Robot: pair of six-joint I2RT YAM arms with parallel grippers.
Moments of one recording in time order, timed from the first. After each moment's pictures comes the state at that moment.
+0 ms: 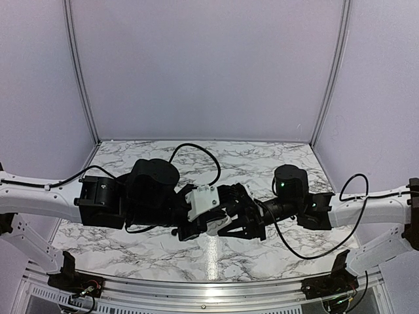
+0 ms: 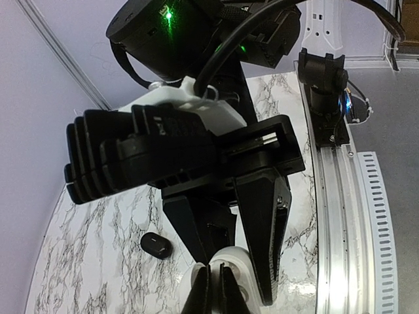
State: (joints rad) left arm -1.35 1.41 1.15 -0.20 -0.09 0.31; right arm 0.95 1.27 0.64 0.31 -0.82 -0.08
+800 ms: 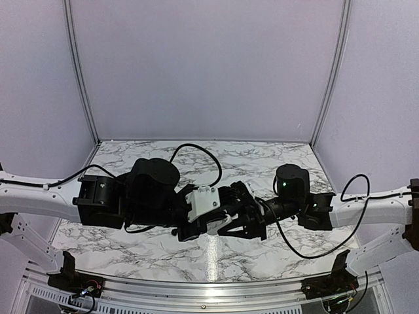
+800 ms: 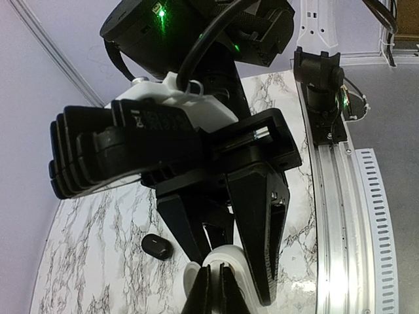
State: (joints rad) left arm -1.36 1.41 1.16 -0.22 -0.09 0.33; right arm 0.95 1.26 0.64 0.33 -0.83 -0.03
